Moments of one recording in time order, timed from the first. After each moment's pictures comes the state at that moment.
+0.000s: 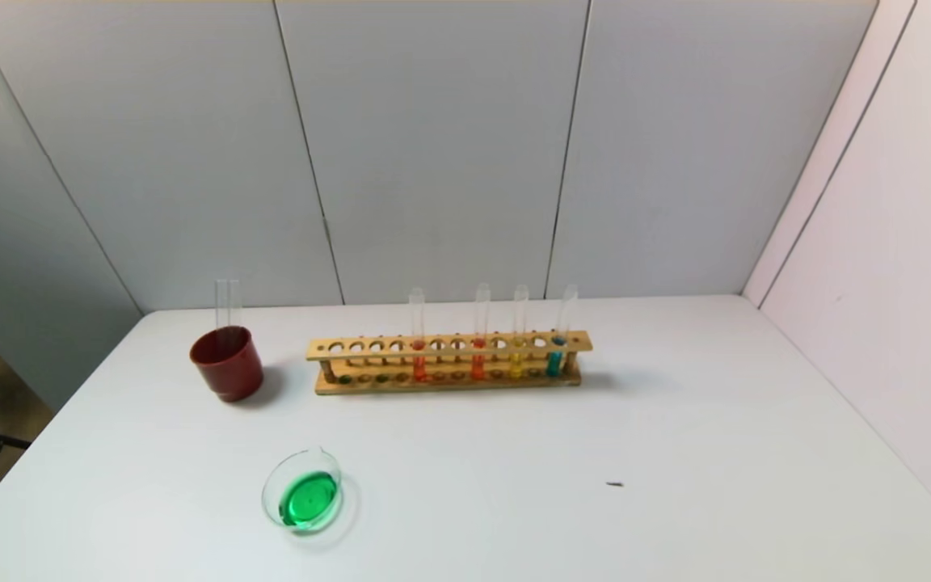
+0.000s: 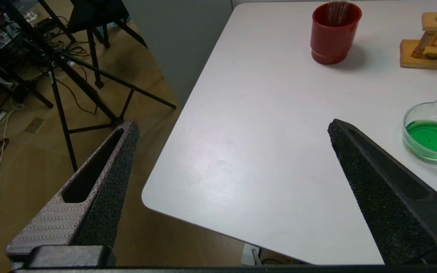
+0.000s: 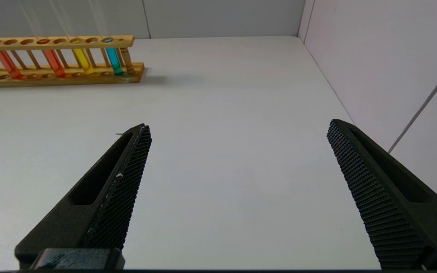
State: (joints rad) left arm -0.04 0.28 -0.56 0.50 0.46 0.05; right arm 0.00 0.00 -0.01 0.03 -0.01 0.02
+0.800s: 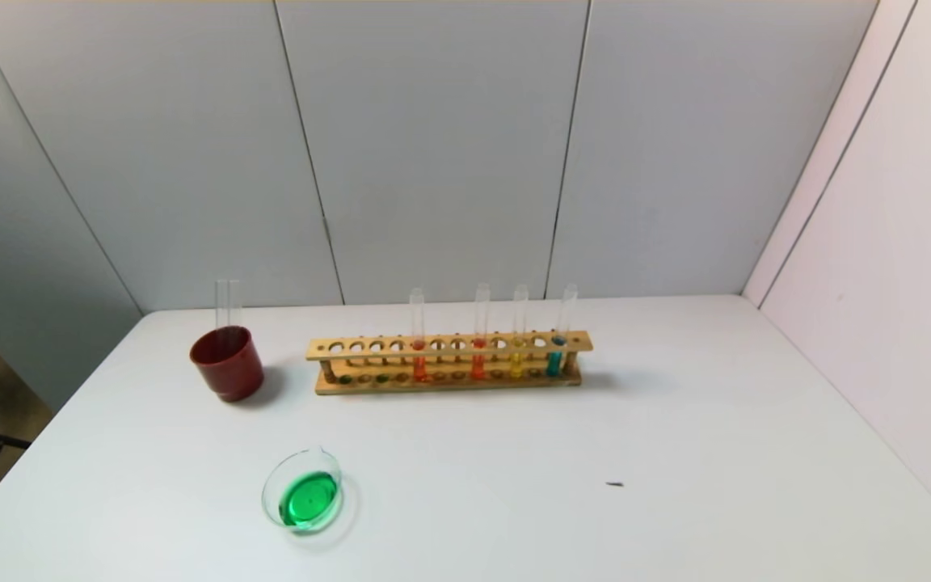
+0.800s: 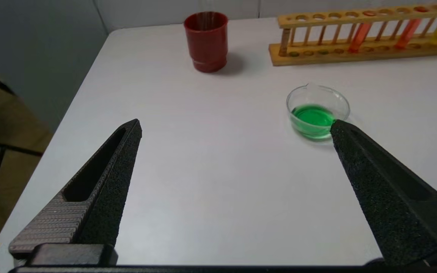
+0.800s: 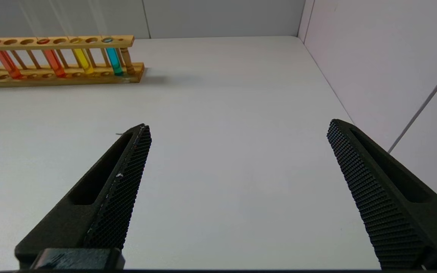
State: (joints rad) left arm 0.00 0.01 -0.09 0.13 0.00 0.02; right arm 0.00 0.00 -0.01 0.03 -0.01 0.02
